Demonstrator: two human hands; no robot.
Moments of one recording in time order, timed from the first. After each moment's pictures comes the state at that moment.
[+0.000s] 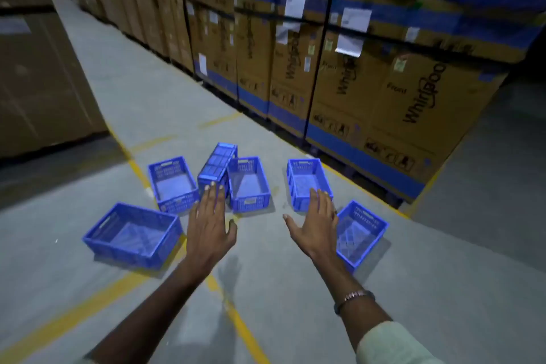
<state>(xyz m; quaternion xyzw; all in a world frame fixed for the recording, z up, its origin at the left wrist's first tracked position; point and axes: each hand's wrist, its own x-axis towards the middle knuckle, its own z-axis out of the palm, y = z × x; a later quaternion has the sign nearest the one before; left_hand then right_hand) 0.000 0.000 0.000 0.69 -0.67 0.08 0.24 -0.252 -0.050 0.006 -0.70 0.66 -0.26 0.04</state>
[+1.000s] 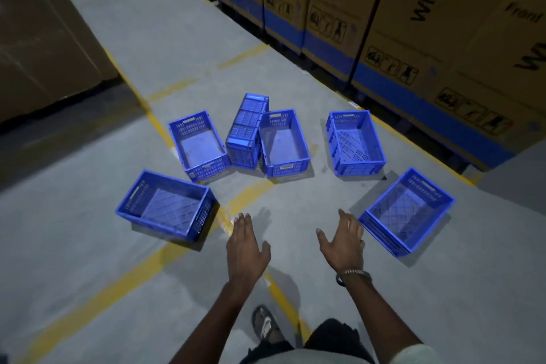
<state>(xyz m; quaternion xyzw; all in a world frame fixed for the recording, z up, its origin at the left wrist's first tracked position) 0.112 -0.184 -0.158 0.79 -0.54 -0.24 0.15 -0.121 -0.249 -0.160 -0.62 0.74 -0.14 0.24</state>
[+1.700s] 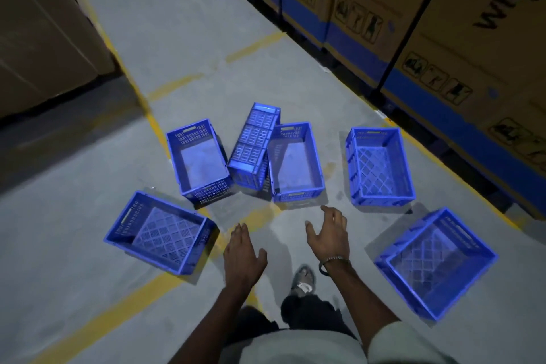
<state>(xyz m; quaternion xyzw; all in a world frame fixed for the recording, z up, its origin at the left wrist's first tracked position) 0.180 -0.487 -0.207 0.83 -0.48 -0.28 0.07 -0.024 -0.594 -0.210 -0.66 0.68 -0.14 0.28</state>
